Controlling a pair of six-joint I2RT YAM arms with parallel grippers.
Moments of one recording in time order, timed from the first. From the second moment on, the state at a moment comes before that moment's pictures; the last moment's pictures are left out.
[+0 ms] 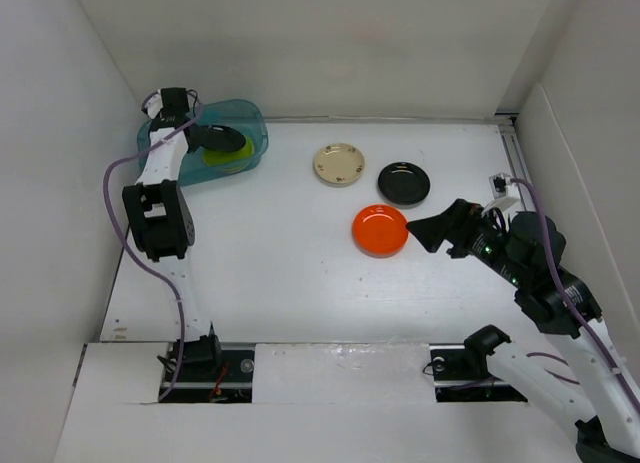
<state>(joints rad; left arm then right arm) 0.11 2.13 1.95 -0.57 -0.19 -0.78 0.50 0.62 0.97 -0.58 -0.11 0.67</state>
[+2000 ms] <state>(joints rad) -0.63 2.01 1.11 0.23 0.33 -0.82 0.50 0.56 1.05 -0.72 -0.06 0.67</state>
